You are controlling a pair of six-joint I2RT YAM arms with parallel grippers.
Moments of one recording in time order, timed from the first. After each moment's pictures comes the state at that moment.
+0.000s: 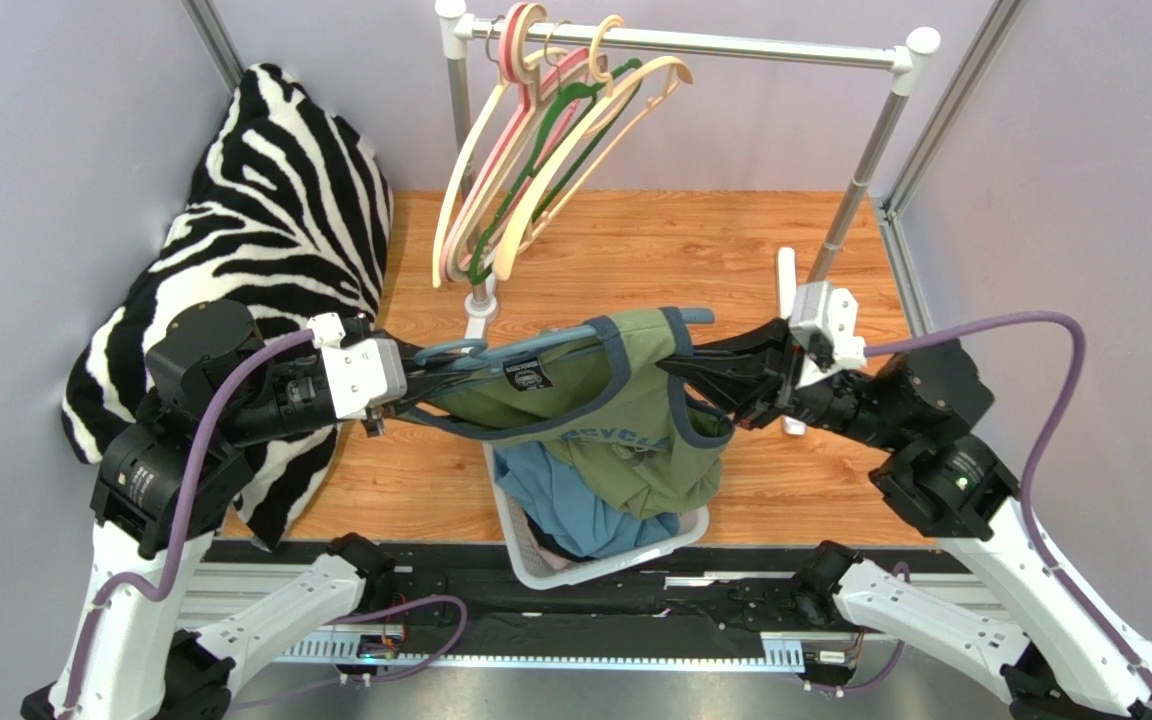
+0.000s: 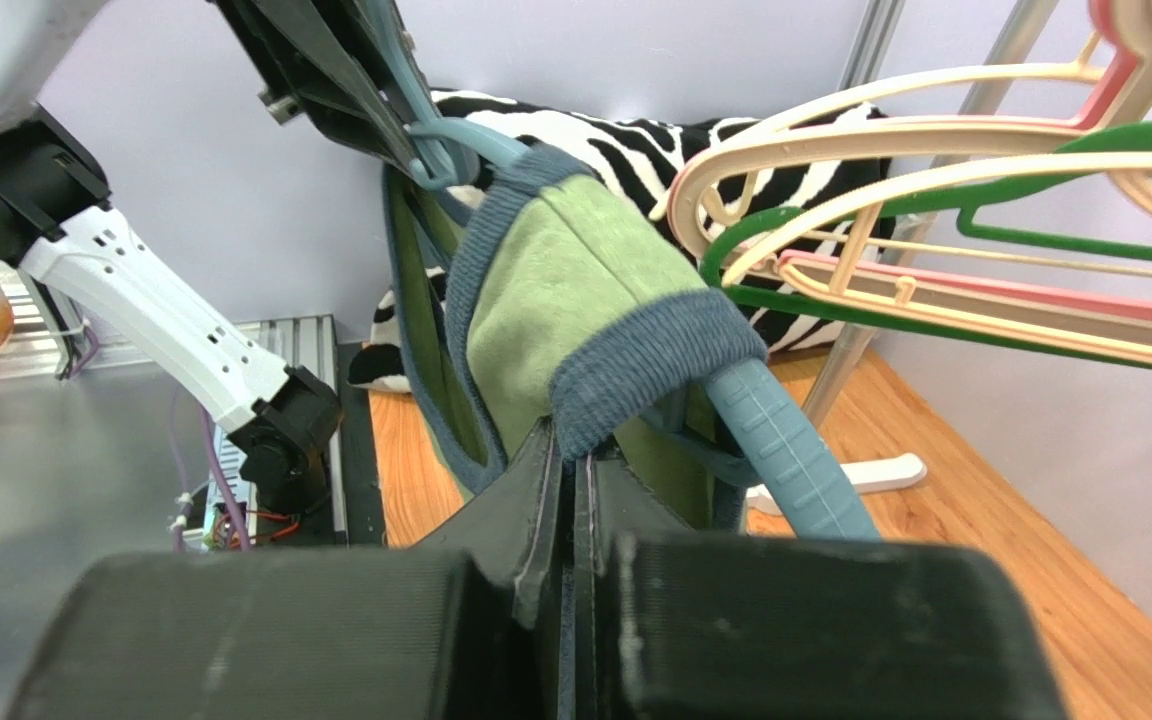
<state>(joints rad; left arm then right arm) -0.53 0.82 1.52 -0.88 0.68 0.52 0.78 0.75 1.12 -0.16 -0.48 0.01</state>
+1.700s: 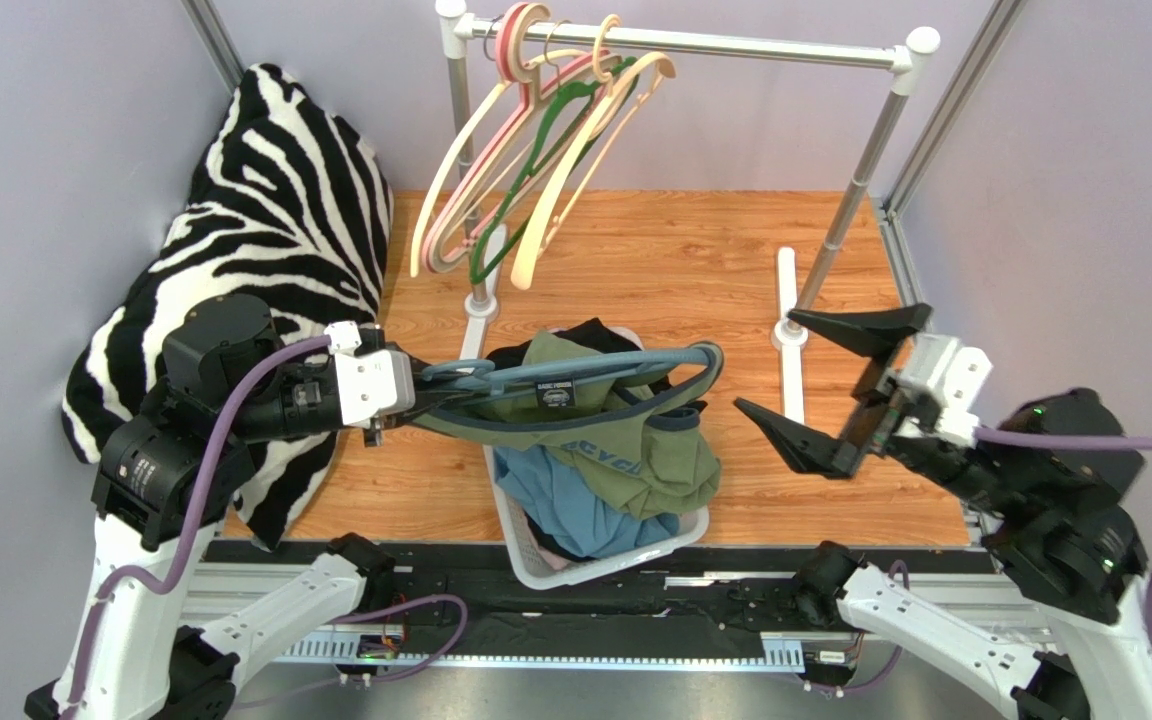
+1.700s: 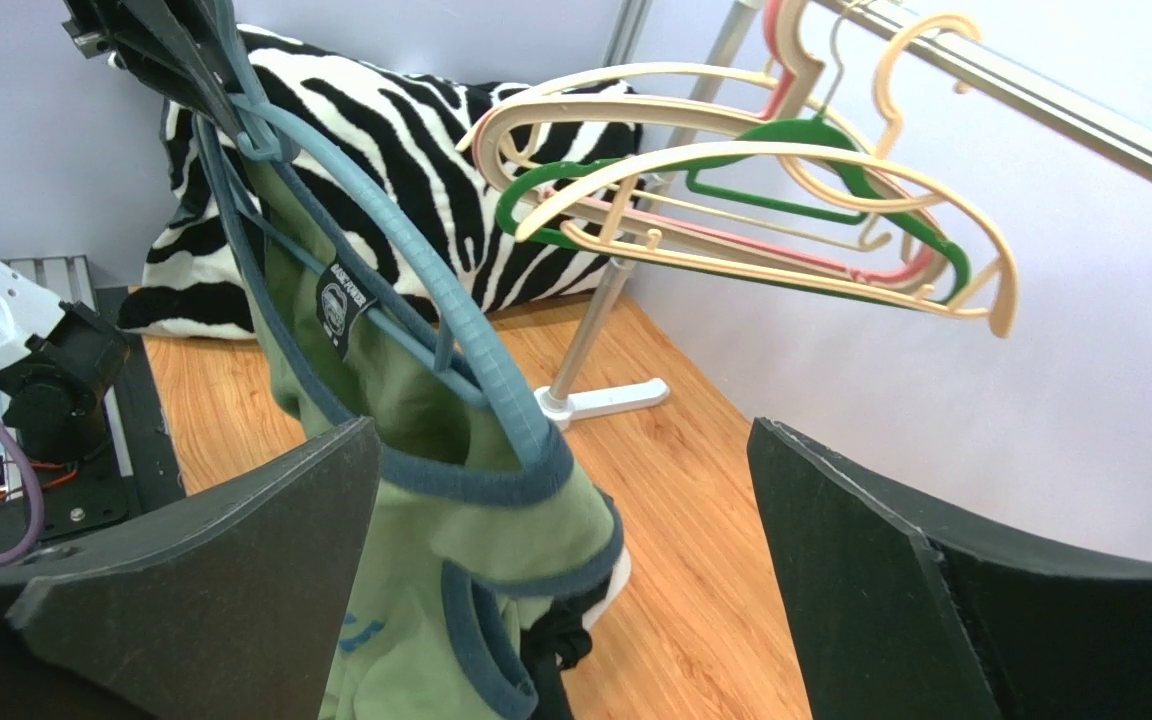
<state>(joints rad) -0.51 0.85 1.55 -1.01 0.74 0.59 0.78 0.58 1.33 -0.57 -0.22 -0.27</state>
